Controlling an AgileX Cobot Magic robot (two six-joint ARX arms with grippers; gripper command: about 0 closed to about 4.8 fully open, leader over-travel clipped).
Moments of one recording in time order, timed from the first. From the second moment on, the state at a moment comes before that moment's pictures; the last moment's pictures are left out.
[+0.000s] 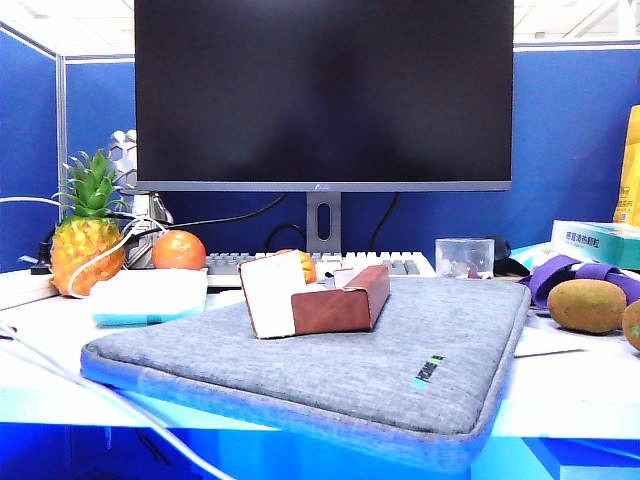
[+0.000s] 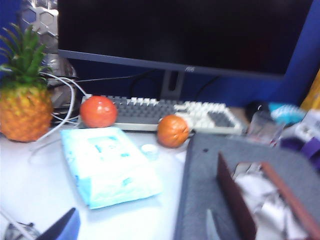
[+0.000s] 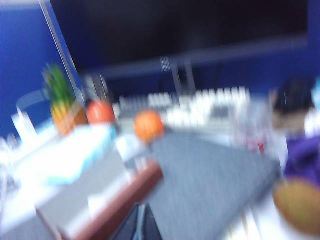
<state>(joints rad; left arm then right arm) -0.31 0.08 0.06 0.12 -0.01 -0.12 0.40 0.06 0.05 0.15 0.00 0.24</state>
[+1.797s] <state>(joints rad) -0.31 1.06 0.72 -0.13 0.04 -0.11 0.62 1.74 1.36 -0.18 -0.26 0.05</state>
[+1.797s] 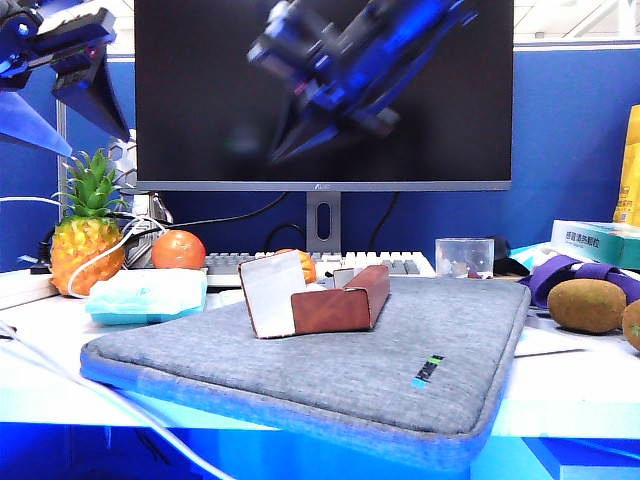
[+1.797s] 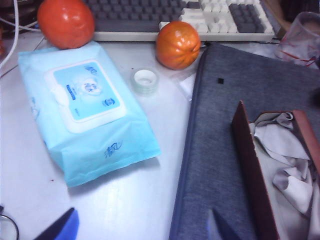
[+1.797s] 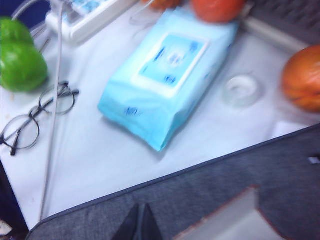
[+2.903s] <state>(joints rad) -0.31 1.06 0.72 -0.14 0.05 -0.11 0.69 1.90 1.37 -0.26 -0.21 0.04</state>
